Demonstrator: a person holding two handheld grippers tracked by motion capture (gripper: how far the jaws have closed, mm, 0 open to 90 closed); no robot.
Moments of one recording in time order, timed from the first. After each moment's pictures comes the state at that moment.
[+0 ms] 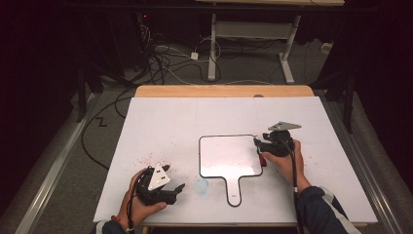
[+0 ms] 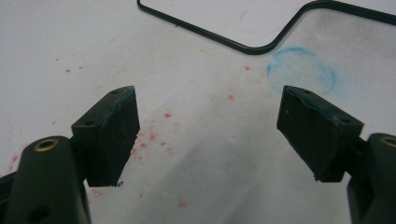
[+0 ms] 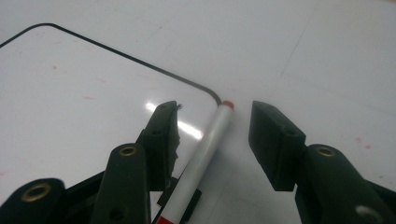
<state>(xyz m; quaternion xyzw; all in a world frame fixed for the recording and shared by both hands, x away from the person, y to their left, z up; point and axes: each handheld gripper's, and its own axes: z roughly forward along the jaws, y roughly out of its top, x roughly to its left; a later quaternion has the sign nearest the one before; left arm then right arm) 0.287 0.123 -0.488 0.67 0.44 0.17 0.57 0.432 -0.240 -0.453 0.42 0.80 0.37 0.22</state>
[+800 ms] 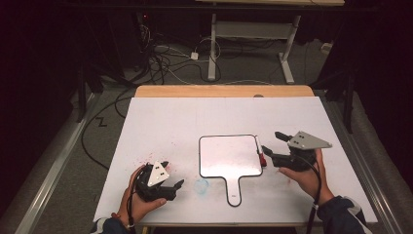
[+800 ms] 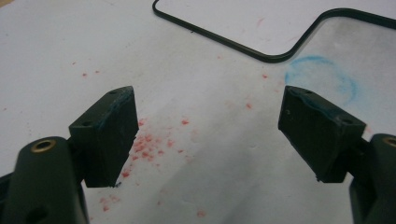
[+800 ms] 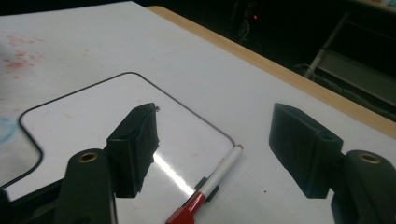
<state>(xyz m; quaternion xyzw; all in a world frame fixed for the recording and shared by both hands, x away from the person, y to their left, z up) 0.296 0.126 -0.485 0.66 0.45 0.19 0.58 0.353 -0.267 -0.404 0.29 0.79 0.45 0.29</state>
